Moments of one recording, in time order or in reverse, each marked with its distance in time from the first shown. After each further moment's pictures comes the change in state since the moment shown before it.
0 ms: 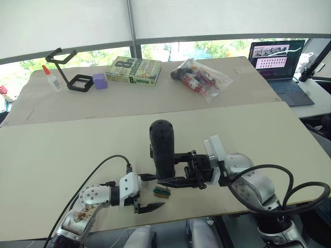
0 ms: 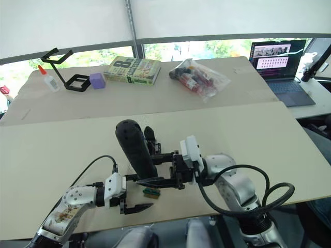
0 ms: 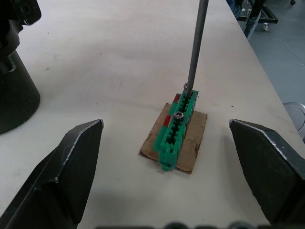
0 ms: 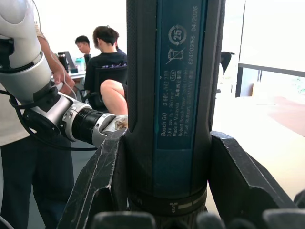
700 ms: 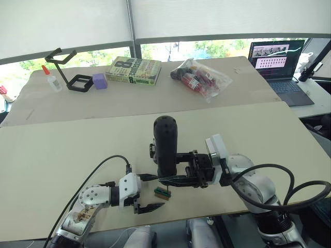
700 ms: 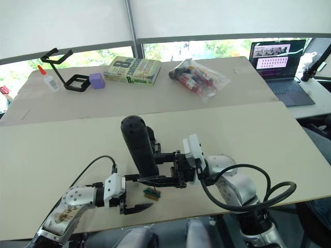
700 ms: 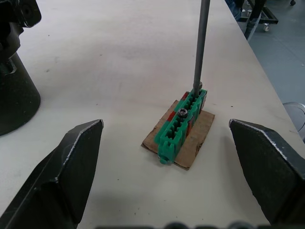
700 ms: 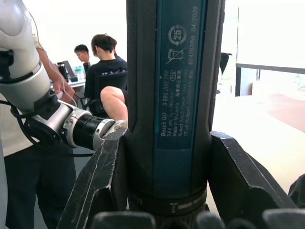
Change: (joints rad) left arm 0.004 -0.002 0.001 0.010 -0.003 -0.019 0.000; right arm 0.007 0.008 -0.017 0.006 0.037 0.028 0.001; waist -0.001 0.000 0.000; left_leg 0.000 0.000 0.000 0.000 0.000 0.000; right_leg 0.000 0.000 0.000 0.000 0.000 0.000
